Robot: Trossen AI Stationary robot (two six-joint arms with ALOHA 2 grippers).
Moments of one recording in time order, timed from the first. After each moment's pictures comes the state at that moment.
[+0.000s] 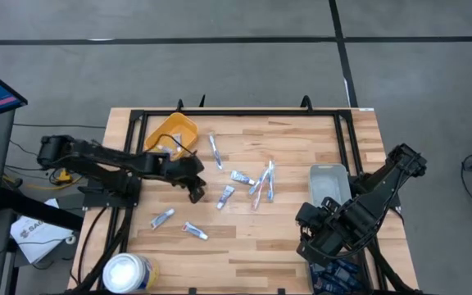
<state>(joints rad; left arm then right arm) -0.02 1.24 0.68 -0.33 -0.12 -0.56 0.75 1.62 1.66 -1.43 0.26 1.30</state>
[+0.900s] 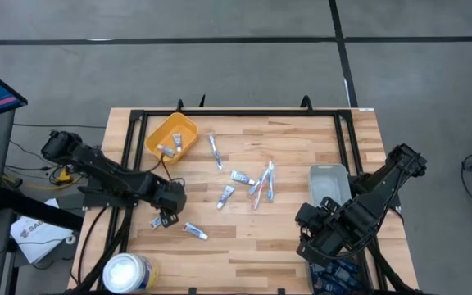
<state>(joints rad) -0.35 1.30 0.68 -0.85 -0.05 -0.80 0.75 1.63 1.66 -1.42 0.27 1.28</state>
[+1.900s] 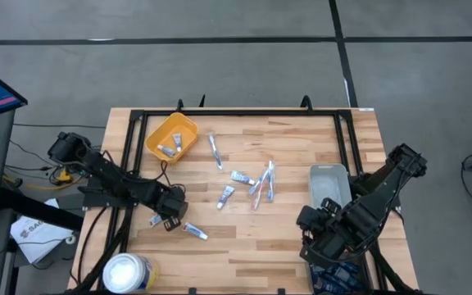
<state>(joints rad) -0.40 1.40 0.60 -0.71 -0.03 -0.93 0.76 1.63 1.66 -1.42 0.27 1.25</state>
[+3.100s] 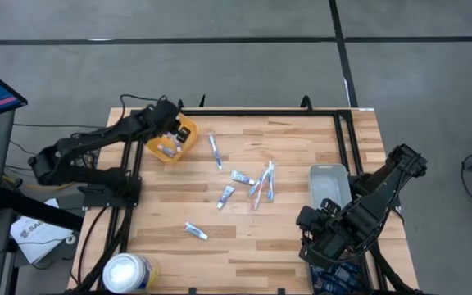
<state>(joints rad) 0.64 1.17 0.81 -0.50 -0.44 -0.14 0.77 1.63 1.66 -1.41 0.27 1.26</state>
